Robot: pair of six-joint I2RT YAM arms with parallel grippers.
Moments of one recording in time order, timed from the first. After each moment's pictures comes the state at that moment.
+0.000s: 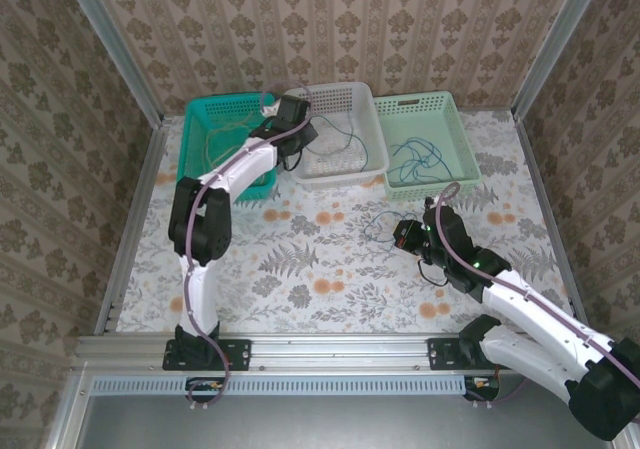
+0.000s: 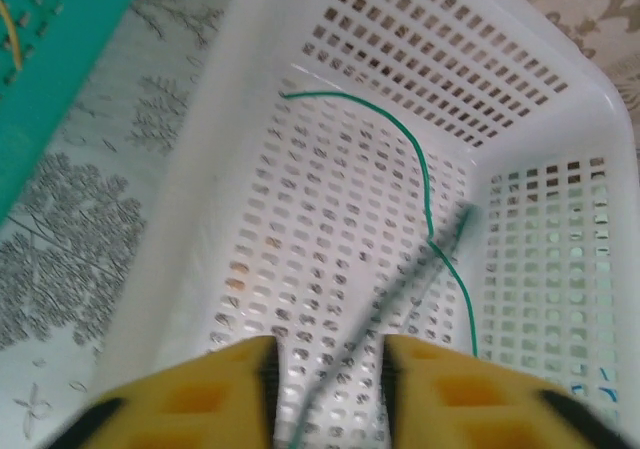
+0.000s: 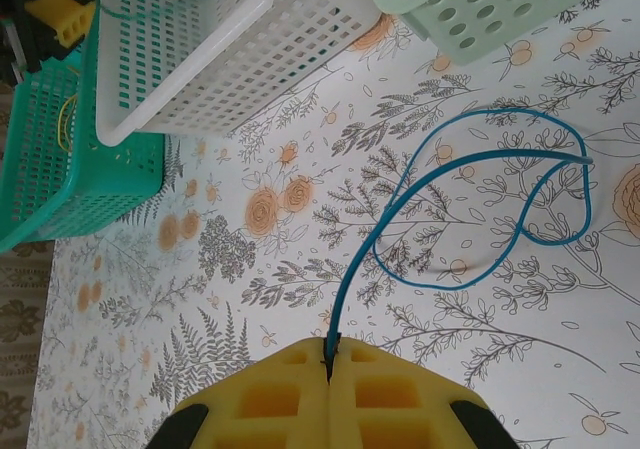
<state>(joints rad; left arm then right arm) -0.51 2.09 1.77 -0.40 -0.17 -0.91 0.53 0.87 0.56 -0.30 0.05 0.89</state>
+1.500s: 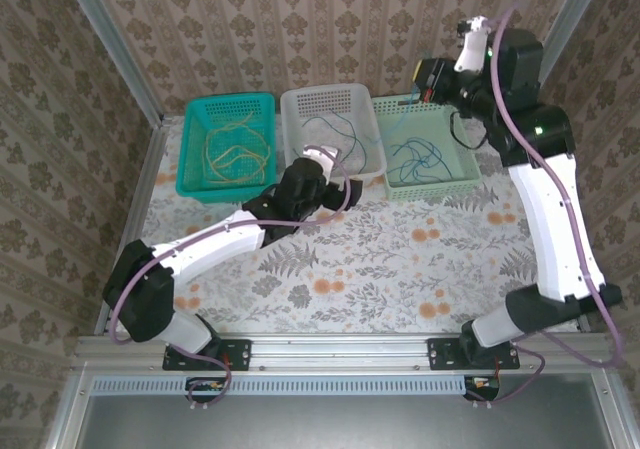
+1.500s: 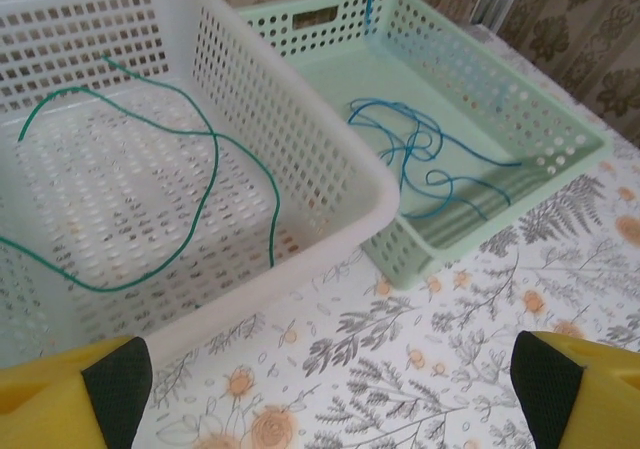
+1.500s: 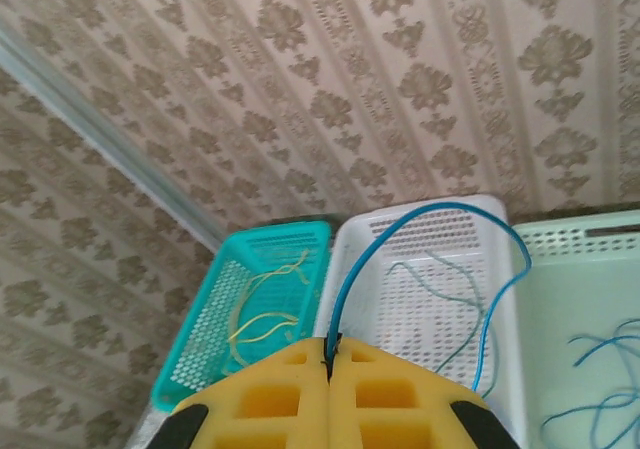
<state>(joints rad) -0.86 1.48 1.05 -0.01 -0.16 -0.28 0.21 1.54 2.10 -0.85 -0.20 0.41</state>
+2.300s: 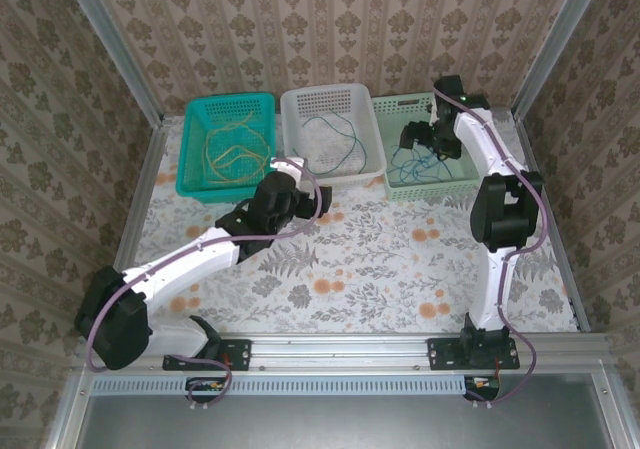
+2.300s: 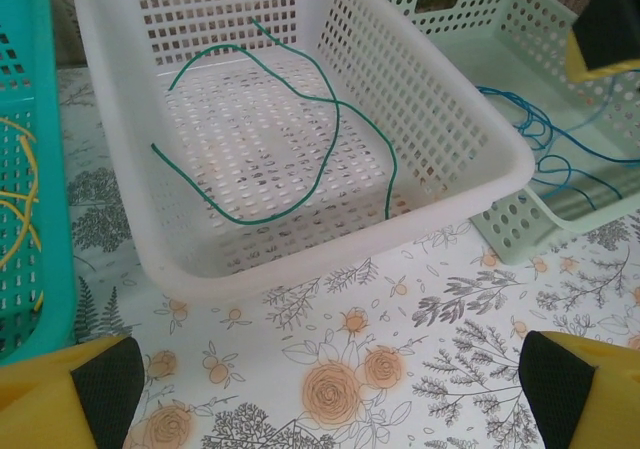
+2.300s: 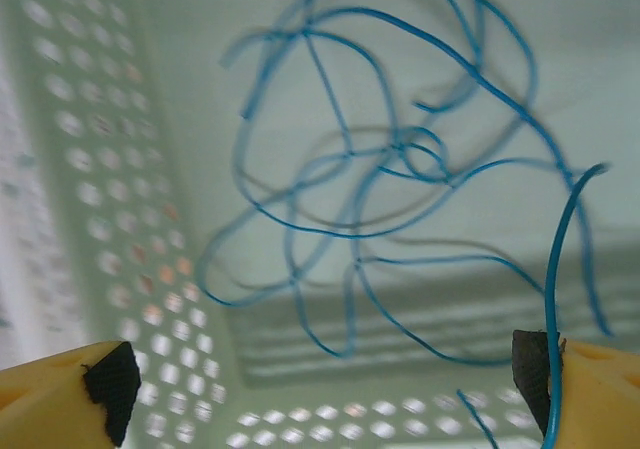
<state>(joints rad) -0.79 1.30 0.87 -0.05 -0.27 -0.31 0.04 2.11 1.98 -1.07 -0.06 0.23</state>
